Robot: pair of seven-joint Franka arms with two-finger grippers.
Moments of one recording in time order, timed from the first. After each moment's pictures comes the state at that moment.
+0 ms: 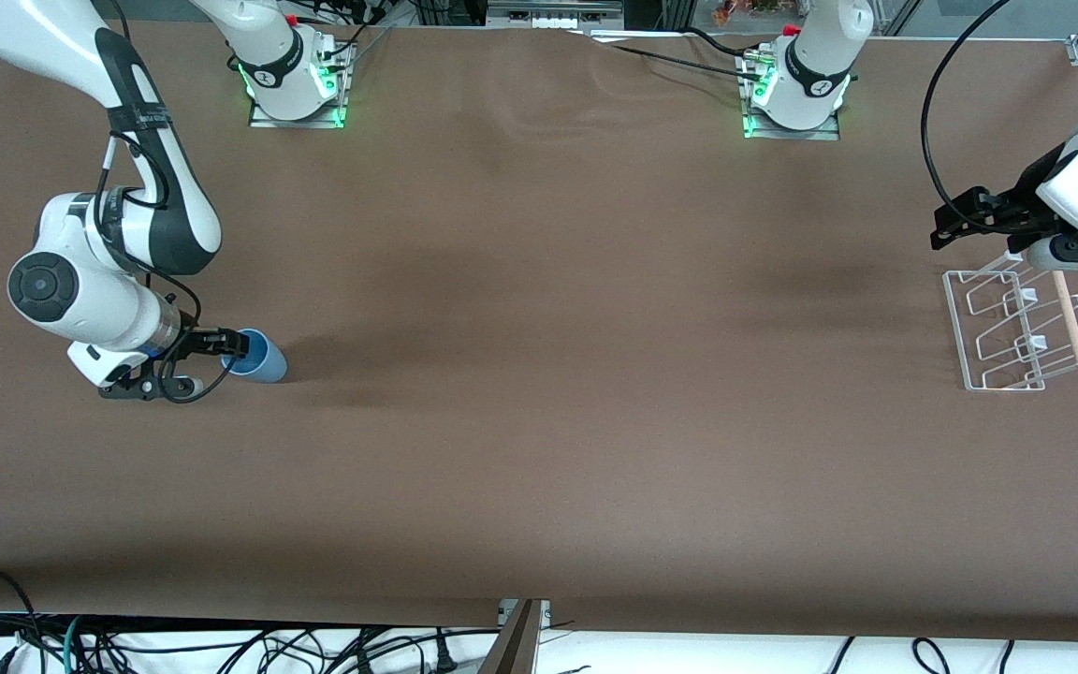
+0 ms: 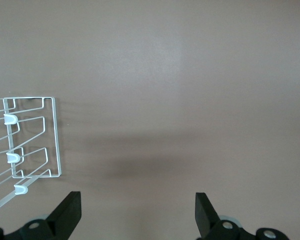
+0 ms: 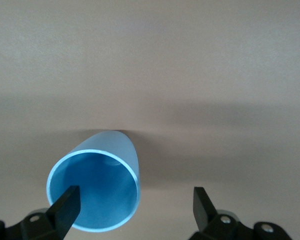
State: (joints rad) left arm -0.04 -0.03 0.04 -1.73 -0.03 1.65 0.01; right arm -0.01 0.39 0.04 -1.91 -0.09 2.23 0.04
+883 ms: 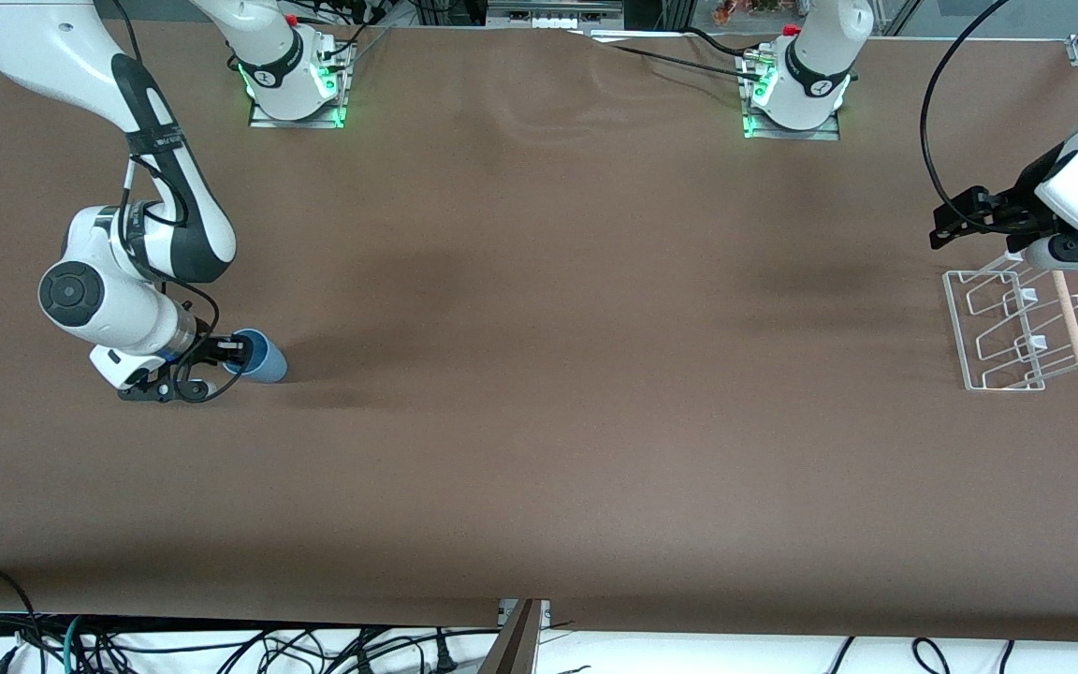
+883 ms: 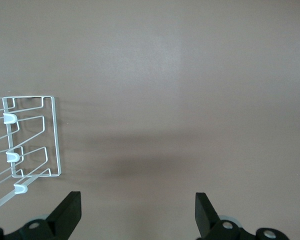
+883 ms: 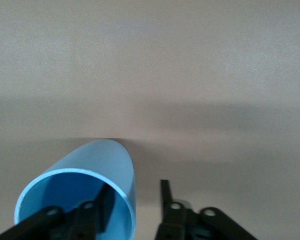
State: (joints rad) left arm -0.04 -0.03 0.04 -1.73 -0.03 1.64 0.01; right arm -0.01 0.44 0.04 -1.94 -0.08 2.32 0.04
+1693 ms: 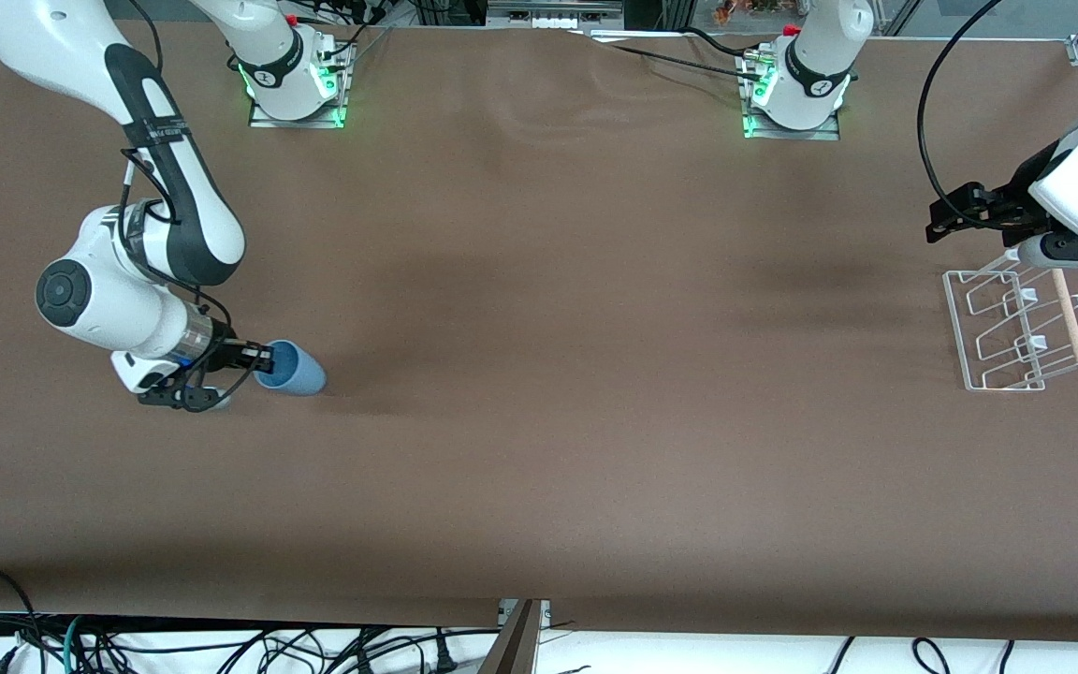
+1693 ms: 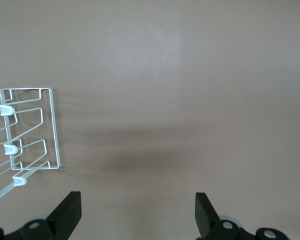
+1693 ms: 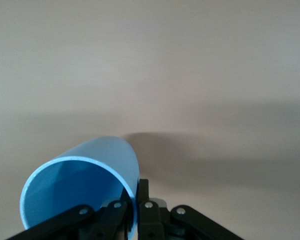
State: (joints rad) left arm -0.04 -0.03 0.04 -1.73 -0.03 1.61 0.01; right arm -0.01 0.44 0.14 -1.85 0.20 2.28 0.04
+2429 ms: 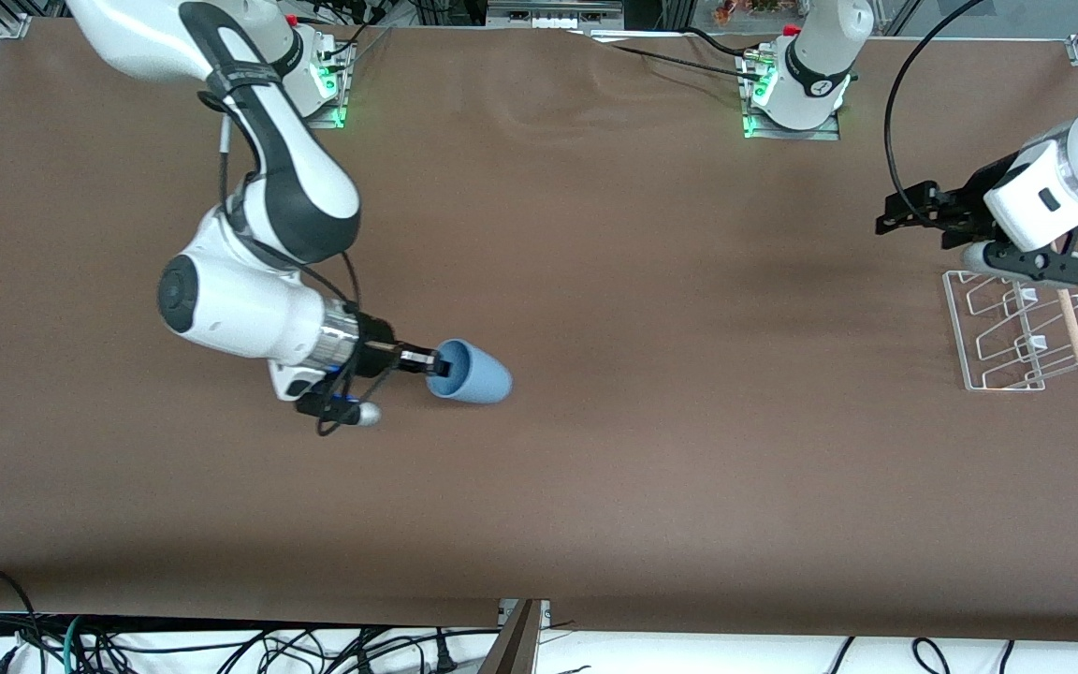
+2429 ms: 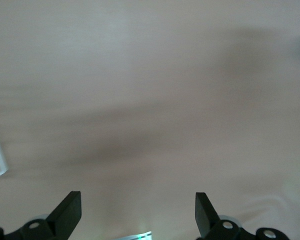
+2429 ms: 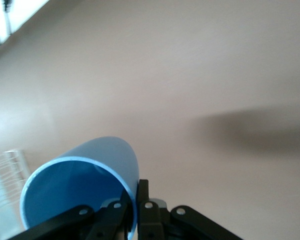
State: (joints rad) left arm -0.05 0.05 0.03 -1.72 -0.24 1.56 0.14; right arm 0.27 0.60 0.22 -1.40 0.53 2.17 0.42
